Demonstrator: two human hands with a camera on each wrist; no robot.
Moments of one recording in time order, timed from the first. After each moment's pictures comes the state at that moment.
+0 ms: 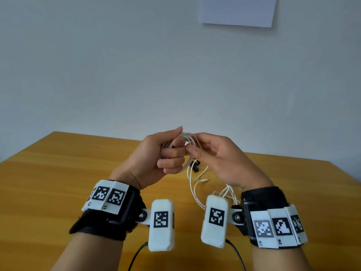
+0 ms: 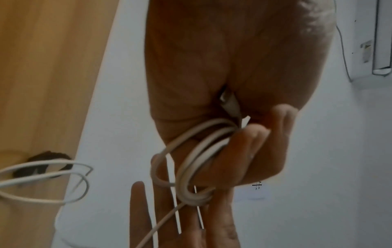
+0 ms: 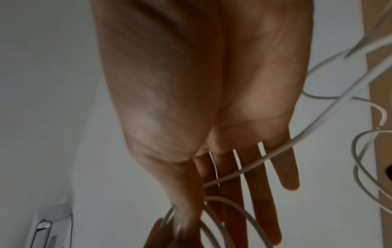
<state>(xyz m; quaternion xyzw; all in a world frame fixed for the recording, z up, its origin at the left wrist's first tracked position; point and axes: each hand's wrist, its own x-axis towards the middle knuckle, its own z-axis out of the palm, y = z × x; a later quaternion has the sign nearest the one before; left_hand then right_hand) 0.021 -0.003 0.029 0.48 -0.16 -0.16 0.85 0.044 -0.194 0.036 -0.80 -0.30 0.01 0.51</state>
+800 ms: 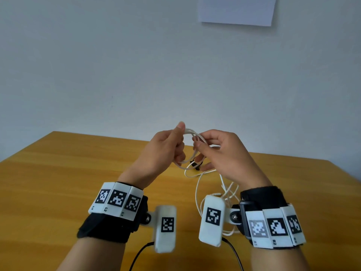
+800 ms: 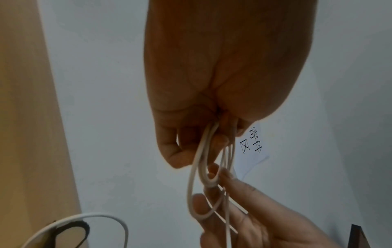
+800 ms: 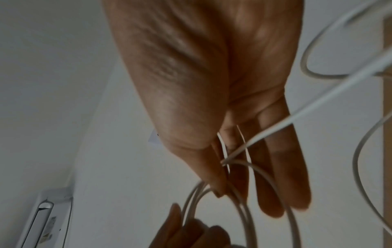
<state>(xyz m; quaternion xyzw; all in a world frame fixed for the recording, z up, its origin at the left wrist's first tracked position) 0.028 -0.018 0.021 0.73 -0.10 0.10 0.67 0.046 -0.193 0.036 -0.81 -0.20 -0.03 0.55</state>
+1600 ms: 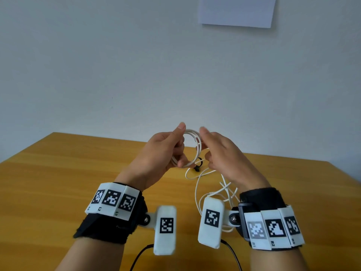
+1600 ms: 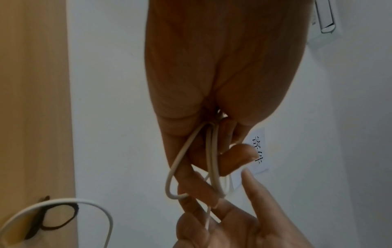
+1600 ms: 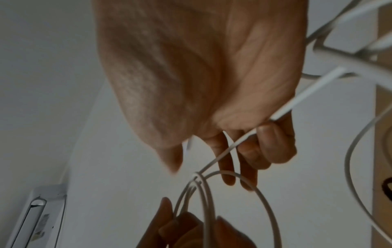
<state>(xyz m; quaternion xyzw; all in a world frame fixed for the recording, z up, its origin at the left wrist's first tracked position) 0.024 -0.019 0.027 0.64 -0.10 0.01 0.76 0.047 -0.193 0.037 -0.85 -0.17 0.00 0.50</state>
